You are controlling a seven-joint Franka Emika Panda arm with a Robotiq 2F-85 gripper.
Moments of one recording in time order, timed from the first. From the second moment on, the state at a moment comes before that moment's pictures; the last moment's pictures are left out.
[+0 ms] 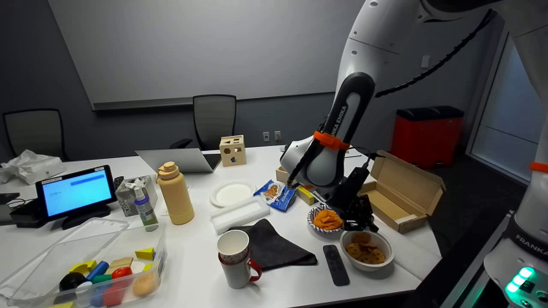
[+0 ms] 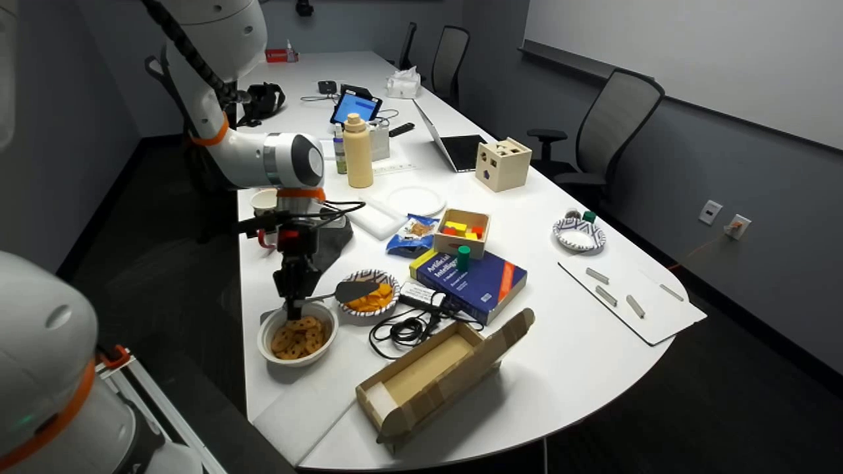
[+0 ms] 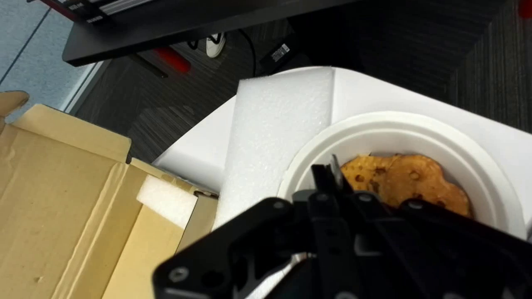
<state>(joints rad) 0.36 0.51 0.09 -2.26 -0.24 1.96 0.65</state>
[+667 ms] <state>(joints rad) 0.38 0.61 0.06 -2.18 -0.30 2.00 0.71</state>
